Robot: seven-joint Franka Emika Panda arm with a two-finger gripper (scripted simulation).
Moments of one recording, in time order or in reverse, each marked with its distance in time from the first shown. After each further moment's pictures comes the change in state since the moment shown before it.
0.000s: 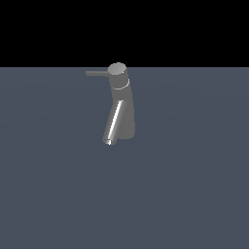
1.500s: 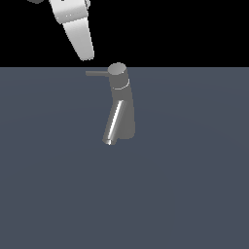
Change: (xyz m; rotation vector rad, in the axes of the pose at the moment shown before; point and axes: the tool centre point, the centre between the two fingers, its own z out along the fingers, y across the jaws) arm 0.067 -0.005 0.252 0.025 0.133 0.562
